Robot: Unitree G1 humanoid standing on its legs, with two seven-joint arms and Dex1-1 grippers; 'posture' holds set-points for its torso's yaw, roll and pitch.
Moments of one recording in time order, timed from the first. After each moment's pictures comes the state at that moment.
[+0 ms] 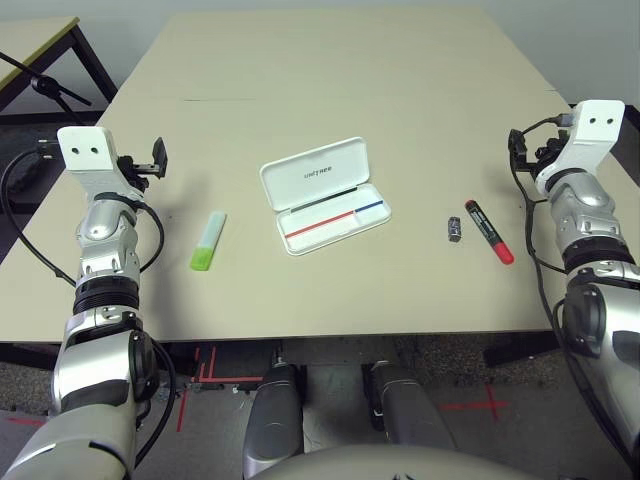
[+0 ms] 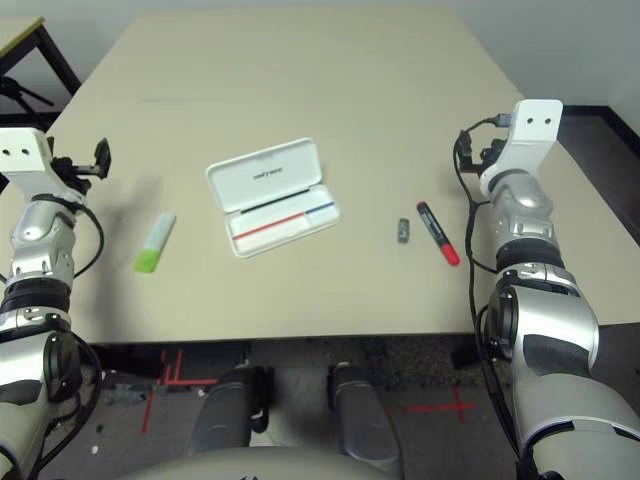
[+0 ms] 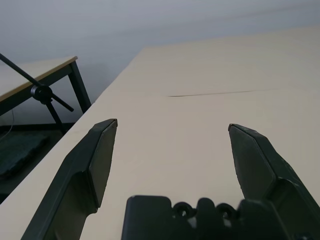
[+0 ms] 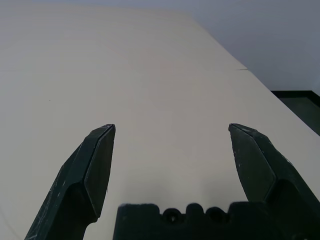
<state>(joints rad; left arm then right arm) -0.66 0.57 0.33 0.84 -0.13 -0.27 -0.23 -0.90 -0.54 -0.29 1.14 0.15 -0.19 0.25</state>
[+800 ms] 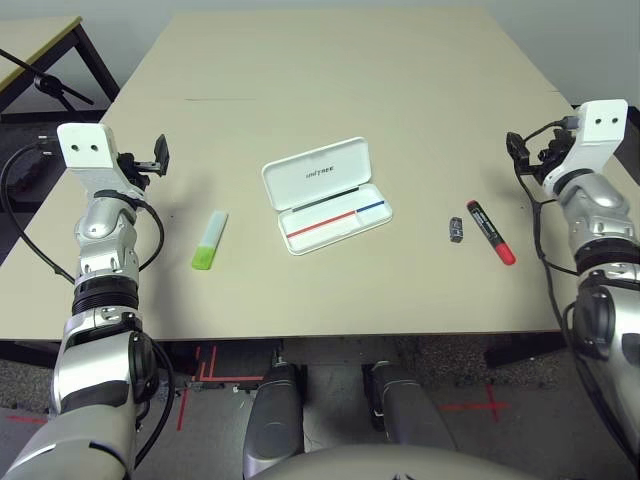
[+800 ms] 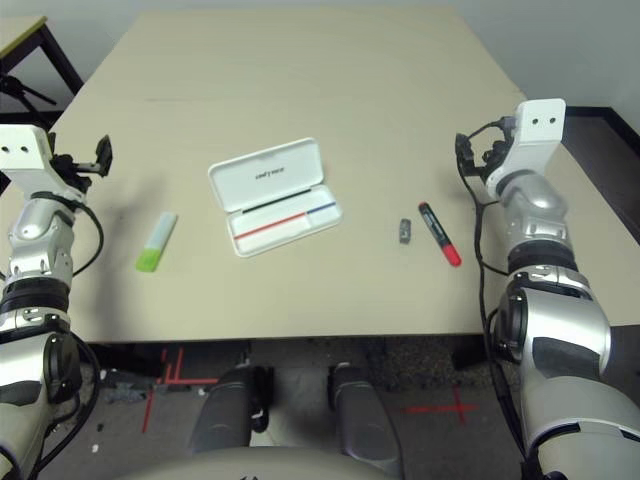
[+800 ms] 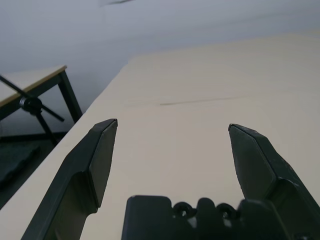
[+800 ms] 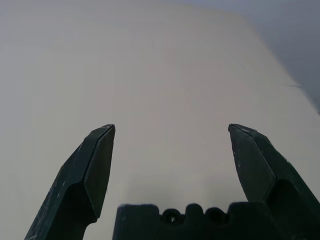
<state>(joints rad) -0.63 0.57 0.33 0.74 -0.15 -0.23 -0.29 -0.85 -0.64 -0.22 1.03 0.16 -0.09 0.68</state>
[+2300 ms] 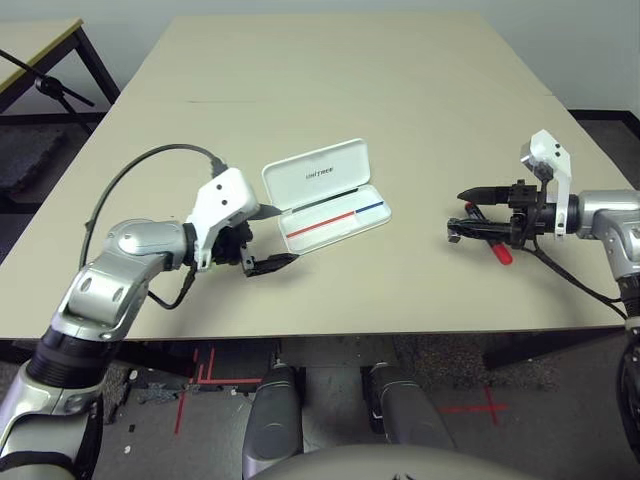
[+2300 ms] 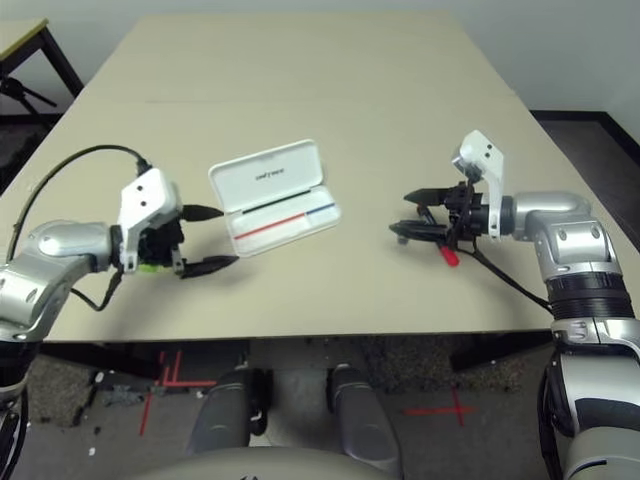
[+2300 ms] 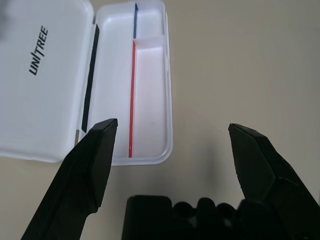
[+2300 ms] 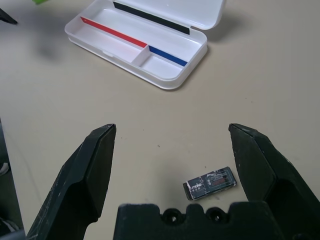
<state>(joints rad) -0.41 0.79 -0.22 -0.25 -0.24 0.54 -0.97 -0.58 -0.77 0.00 0.38 0.30 0.43 1.32</state>
